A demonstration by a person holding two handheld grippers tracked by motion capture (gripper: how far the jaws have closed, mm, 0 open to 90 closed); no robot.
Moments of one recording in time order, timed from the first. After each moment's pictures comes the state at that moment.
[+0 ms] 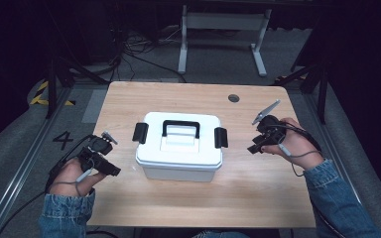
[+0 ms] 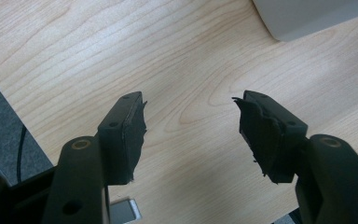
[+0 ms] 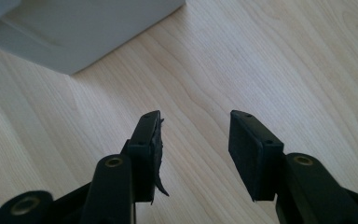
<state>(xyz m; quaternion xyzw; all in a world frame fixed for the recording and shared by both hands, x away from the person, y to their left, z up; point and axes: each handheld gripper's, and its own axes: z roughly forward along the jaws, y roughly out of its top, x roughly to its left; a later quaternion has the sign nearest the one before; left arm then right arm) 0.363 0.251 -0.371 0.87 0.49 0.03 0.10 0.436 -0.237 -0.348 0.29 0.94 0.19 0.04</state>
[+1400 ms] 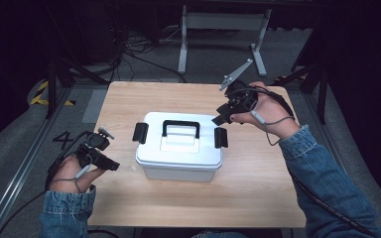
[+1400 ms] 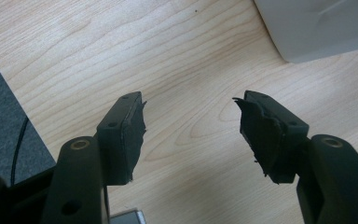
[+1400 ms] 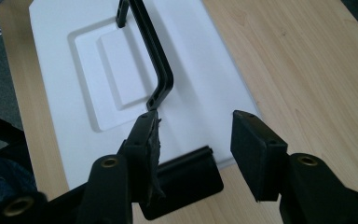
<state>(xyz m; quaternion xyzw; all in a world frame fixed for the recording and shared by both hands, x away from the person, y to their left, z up) 0.372 0.259 -0.370 0.85 0.51 0.04 0.13 0.462 -0.138 -0.256 0.20 0.94 0.28 0.04</state>
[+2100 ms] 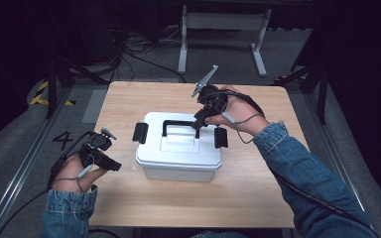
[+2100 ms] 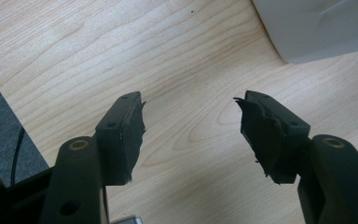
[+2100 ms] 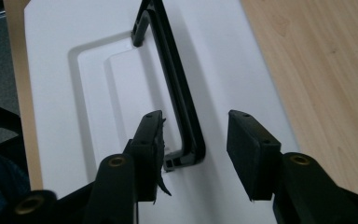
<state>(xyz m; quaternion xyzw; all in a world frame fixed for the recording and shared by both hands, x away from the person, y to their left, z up) 0.375 0.255 -0.375 0.86 0.50 0.04 0.12 0.479 -0.078 -0.285 0.15 0.95 0.26 0.00</state>
